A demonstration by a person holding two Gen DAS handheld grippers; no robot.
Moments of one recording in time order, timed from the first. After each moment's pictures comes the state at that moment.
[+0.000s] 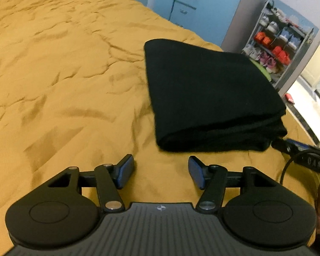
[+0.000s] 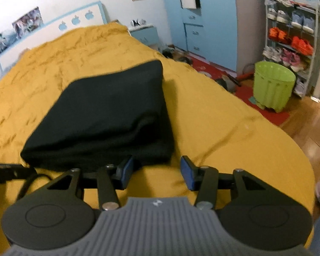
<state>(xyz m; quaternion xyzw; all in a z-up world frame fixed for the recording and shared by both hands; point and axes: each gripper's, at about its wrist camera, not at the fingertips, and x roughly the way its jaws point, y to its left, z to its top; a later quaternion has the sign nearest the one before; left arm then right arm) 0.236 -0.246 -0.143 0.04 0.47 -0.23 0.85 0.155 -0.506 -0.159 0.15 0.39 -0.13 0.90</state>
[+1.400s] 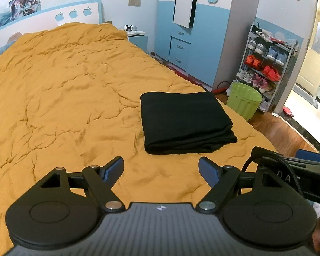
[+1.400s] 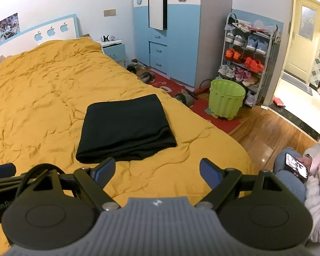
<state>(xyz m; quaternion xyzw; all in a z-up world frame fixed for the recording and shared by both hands) 0.117 -0.230 -0.022 0.06 0.36 -0.22 0.90 0.071 -0.370 0.014 0.11 0.36 -0.26 0.89</state>
